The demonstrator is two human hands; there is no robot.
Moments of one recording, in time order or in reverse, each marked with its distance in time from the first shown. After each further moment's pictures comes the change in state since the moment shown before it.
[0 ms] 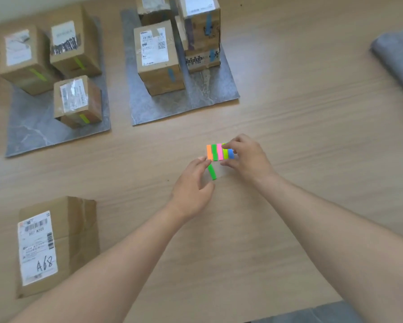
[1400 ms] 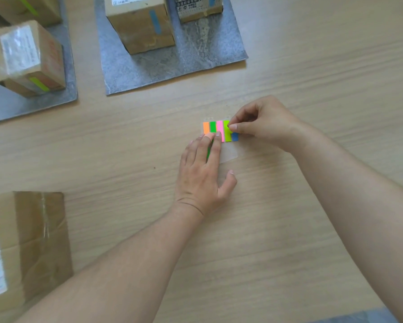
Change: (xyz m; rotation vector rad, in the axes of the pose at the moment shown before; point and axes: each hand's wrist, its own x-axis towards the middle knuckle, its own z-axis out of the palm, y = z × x) left_hand 0.034 -0.038 0.070 0.454 0.287 0.269; right_hand 0.044 0.026 -0.024 0.328 -0.220 0.178
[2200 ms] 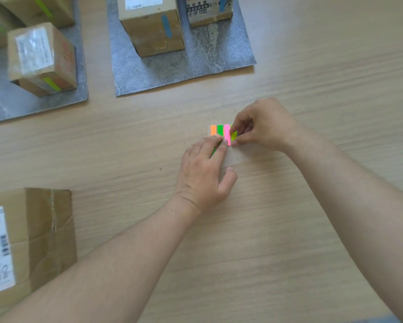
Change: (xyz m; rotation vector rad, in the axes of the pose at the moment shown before) left_hand 0.013 -0.004 -0.023 -0.040 -0.084 0.016; right_hand -0.002 -0.029 0.001 -0.436 -0.070 -0.170
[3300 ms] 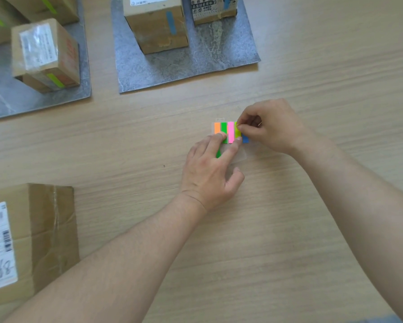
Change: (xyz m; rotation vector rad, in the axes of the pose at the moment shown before) left_hand -0.002 0.000 0.006 0.067 0.012 0.001; right_hand -0.006 0.010 0.008 -0.052 0.141 -0.105
